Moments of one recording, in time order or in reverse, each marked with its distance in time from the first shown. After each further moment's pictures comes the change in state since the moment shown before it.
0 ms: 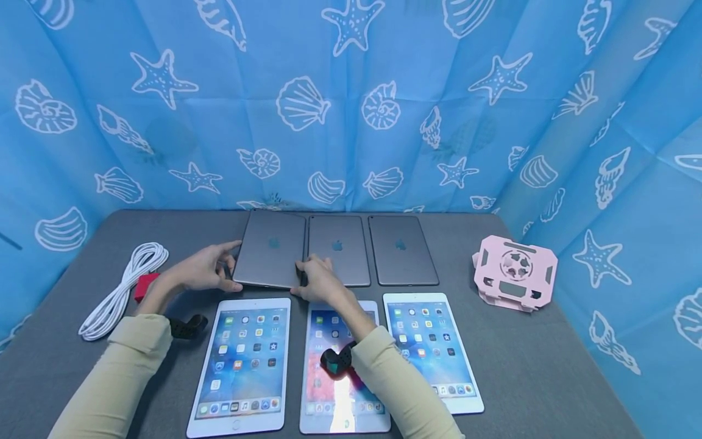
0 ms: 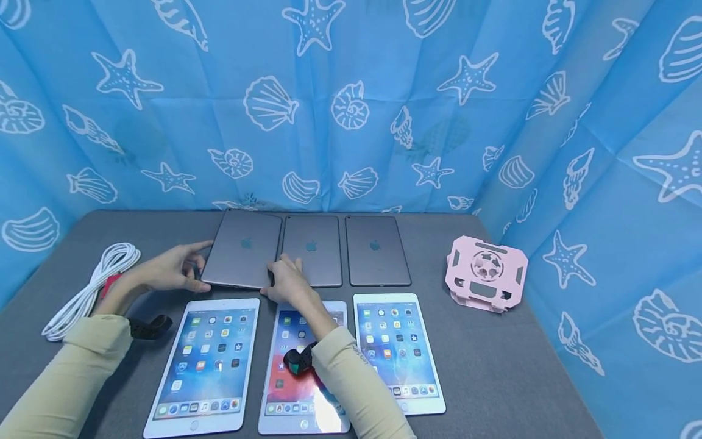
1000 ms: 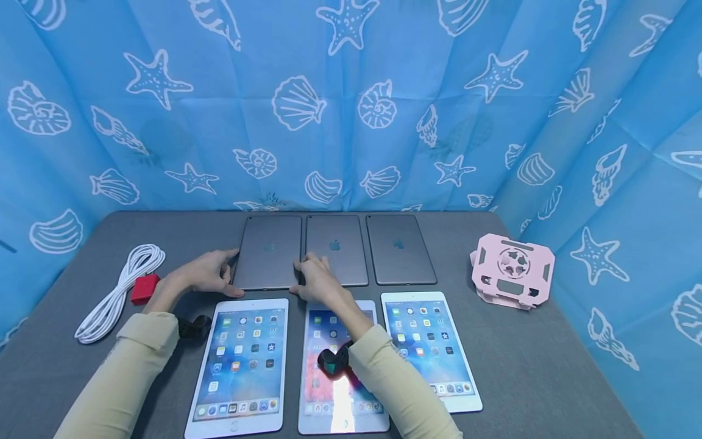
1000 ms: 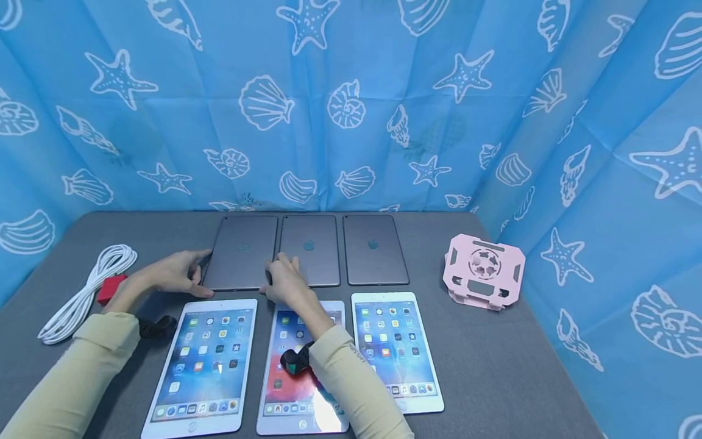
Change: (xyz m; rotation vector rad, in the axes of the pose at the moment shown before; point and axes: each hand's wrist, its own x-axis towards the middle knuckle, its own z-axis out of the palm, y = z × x) left_hand 0.012 -0.002 0.011 0.167 -0.009 -0.071; right_hand 0.003 0.001 0.002 -0.068 0.013 -0.005
